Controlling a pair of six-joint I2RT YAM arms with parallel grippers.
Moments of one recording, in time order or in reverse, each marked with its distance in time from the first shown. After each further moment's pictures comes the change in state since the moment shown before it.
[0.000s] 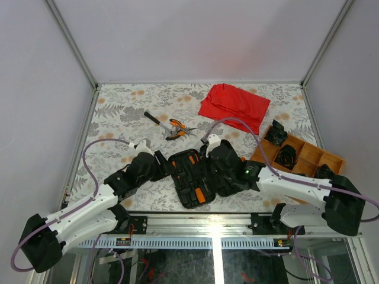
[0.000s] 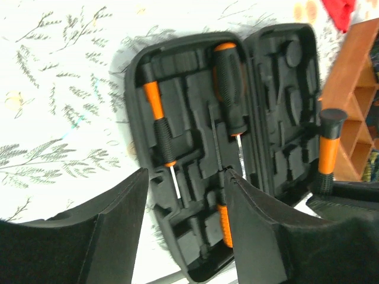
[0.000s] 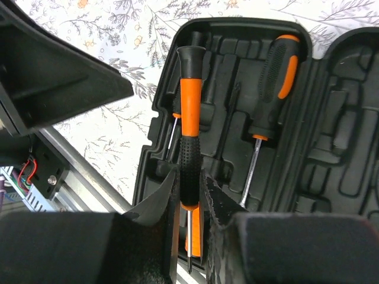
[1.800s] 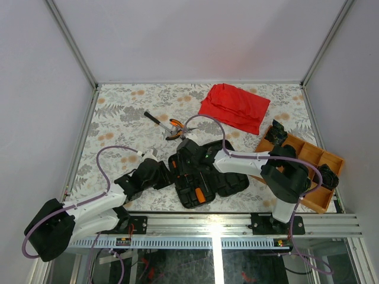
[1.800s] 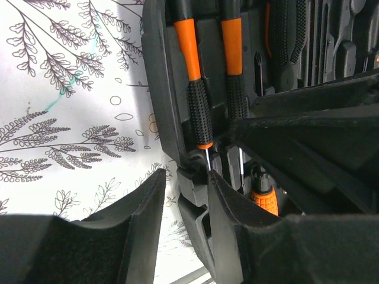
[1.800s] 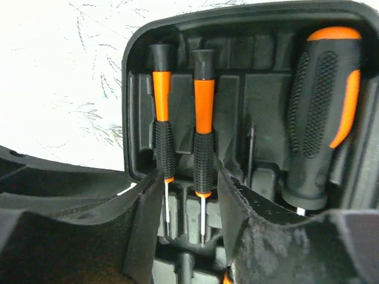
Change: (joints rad) left arm 0.001 0.150 -0.176 0.213 0.141 -0.037; right arm 0.002 0.604 0.397 -0.140 0.014 0.217
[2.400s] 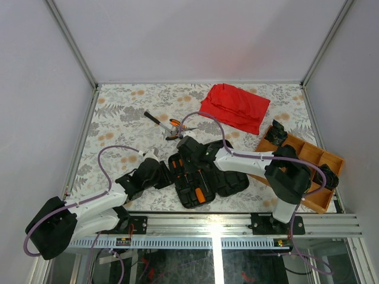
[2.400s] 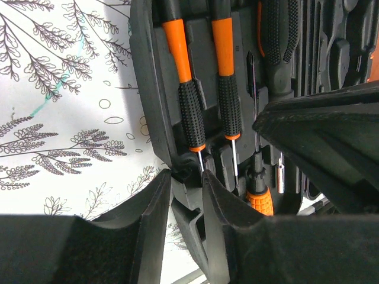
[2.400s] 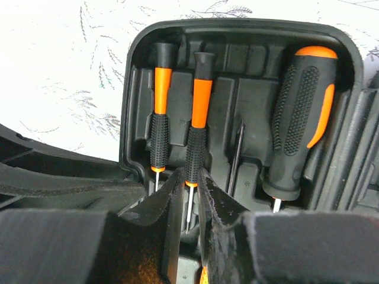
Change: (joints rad) left arm 0.000 0.026 0.000 0.042 0.018 0.000; right arm -0.002 -0.042 0.039 -0.084 0.017 -0.130
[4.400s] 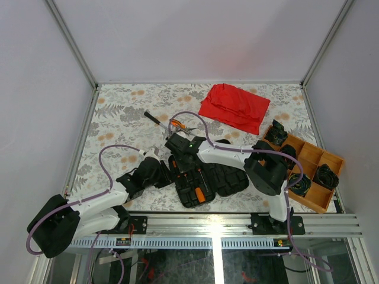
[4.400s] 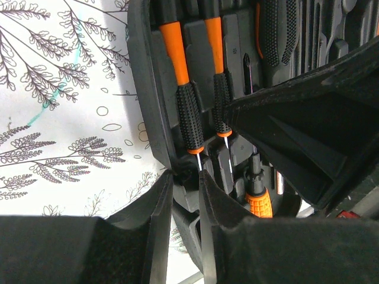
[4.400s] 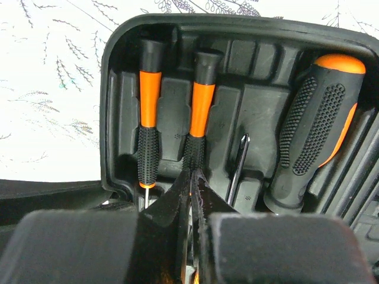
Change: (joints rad) left arm 0.014 0.045 0.000 0.042 0.037 0.000; right arm 0.011 0.282 0.282 -0.298 -0.022 -0.051
